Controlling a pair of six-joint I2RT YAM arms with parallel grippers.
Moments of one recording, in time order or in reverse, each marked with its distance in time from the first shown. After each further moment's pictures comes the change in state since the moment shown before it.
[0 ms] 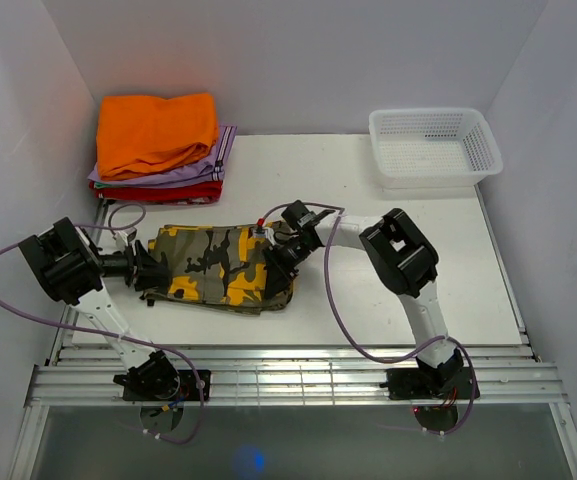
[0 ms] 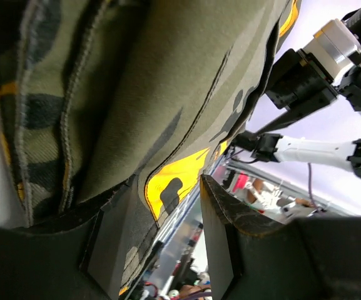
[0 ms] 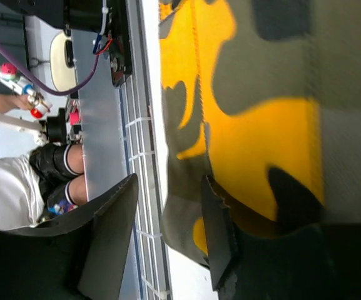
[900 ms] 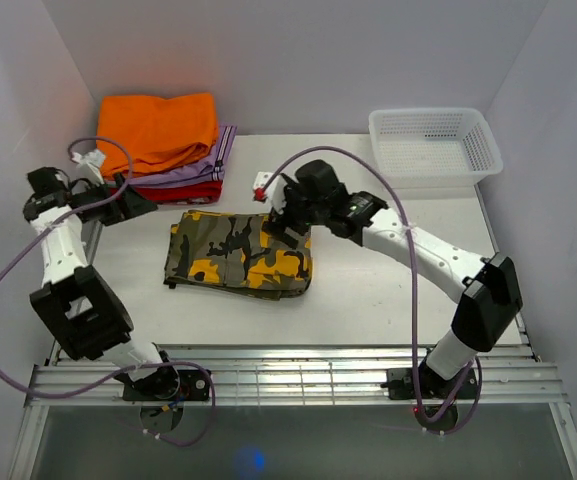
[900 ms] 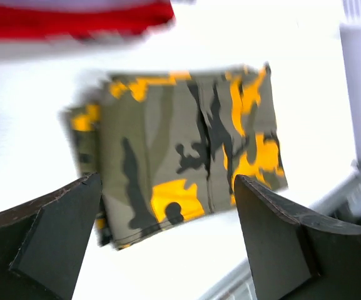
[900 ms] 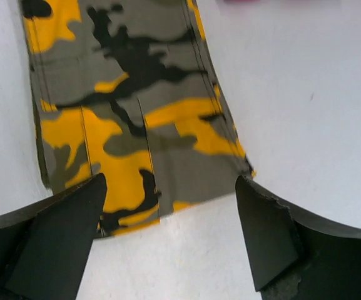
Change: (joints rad) left arm -0.166 -0.483 0.111 0.359 0.009 -0.343; right arm -0.003 -0.614 -0.046 0.013 0.885 -0.433
